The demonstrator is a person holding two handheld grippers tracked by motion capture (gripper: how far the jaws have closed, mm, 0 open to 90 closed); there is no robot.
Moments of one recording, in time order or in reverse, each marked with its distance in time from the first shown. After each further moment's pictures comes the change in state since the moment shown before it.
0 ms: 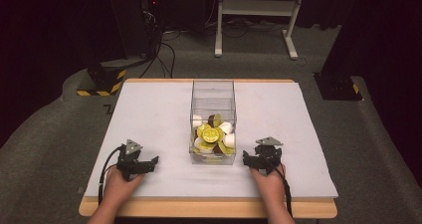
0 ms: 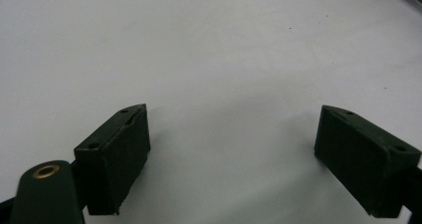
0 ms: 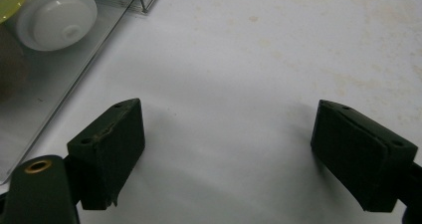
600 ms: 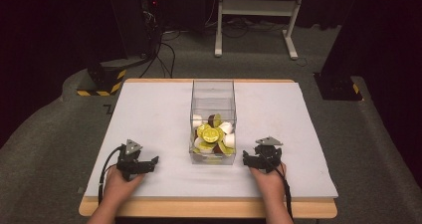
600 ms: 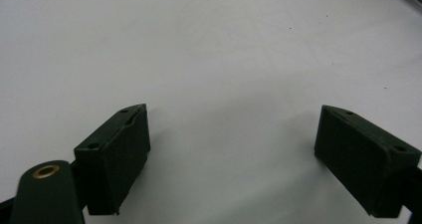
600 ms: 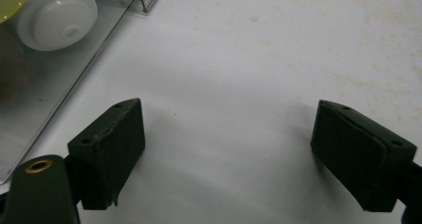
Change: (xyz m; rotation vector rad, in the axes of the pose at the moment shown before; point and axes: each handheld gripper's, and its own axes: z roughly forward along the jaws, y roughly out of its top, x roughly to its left) left arm 0.000 0.000 0.000 -0.003 0.000 -0.004; right arm 0.000 0.000 0.000 0.002 0.000 0.001
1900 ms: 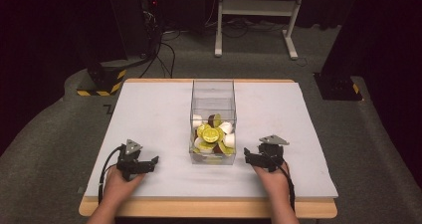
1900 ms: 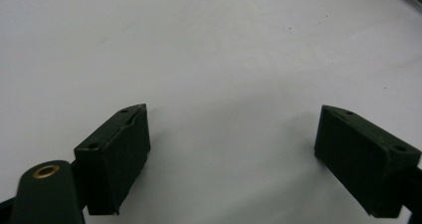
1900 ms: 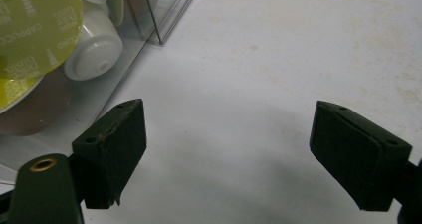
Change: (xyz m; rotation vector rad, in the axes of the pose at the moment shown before) left arm 0.000 0.000 0.000 -0.004 0.000 -0.006; right arm -0.006 0.007 -0.015 -0.062 0.054 0.022
